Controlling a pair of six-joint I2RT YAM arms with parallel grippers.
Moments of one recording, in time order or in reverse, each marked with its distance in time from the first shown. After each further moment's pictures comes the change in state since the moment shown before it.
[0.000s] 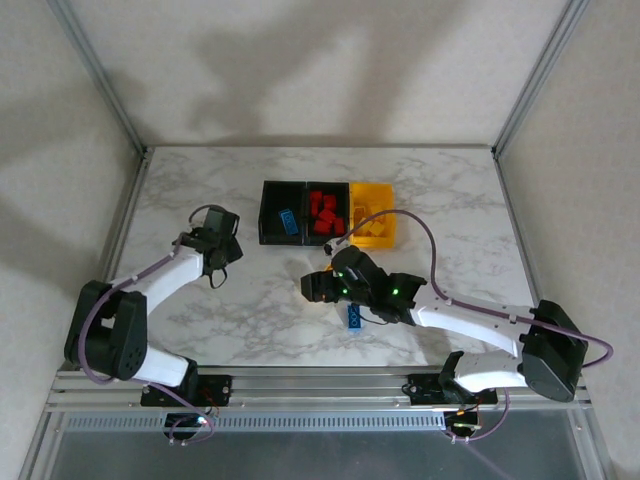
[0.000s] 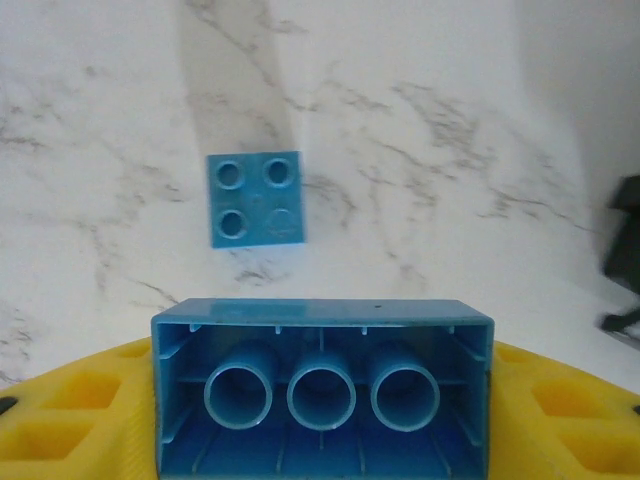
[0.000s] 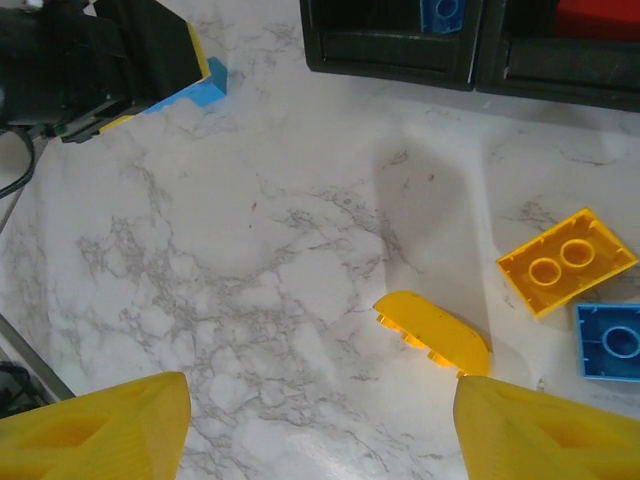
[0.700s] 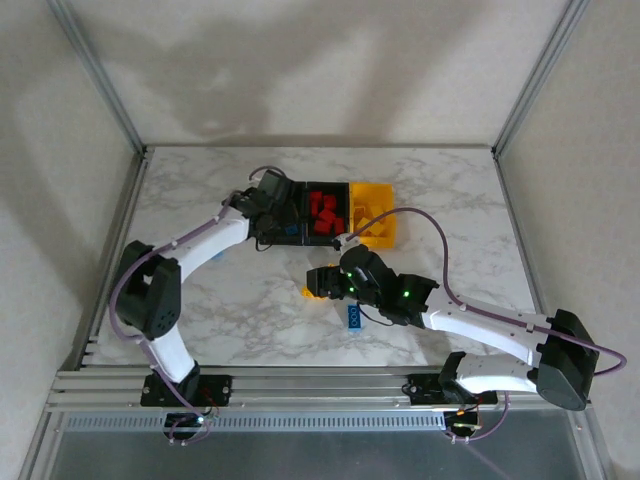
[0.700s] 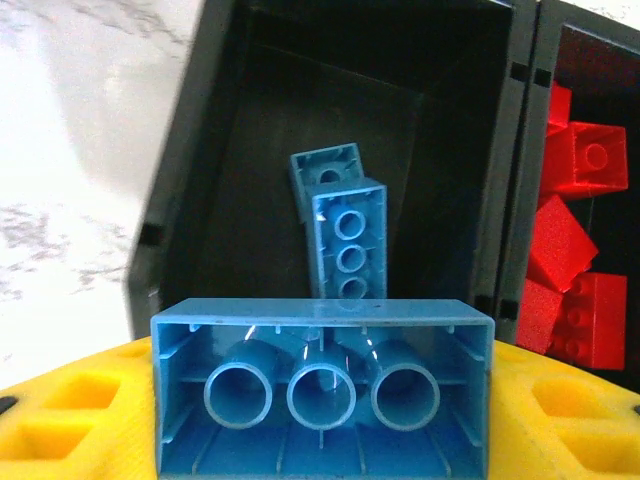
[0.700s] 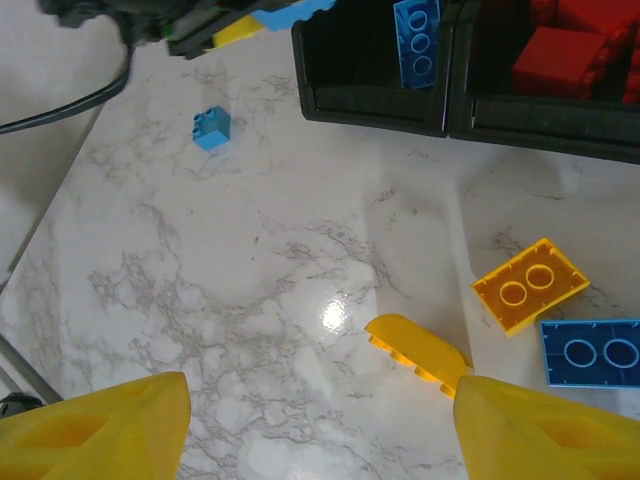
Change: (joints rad) left arm -0.228 0.331 0.503 -0.081 0.055 0.000; right arm 0.000 -0.071 -0.003 -0.024 0.054 0.011
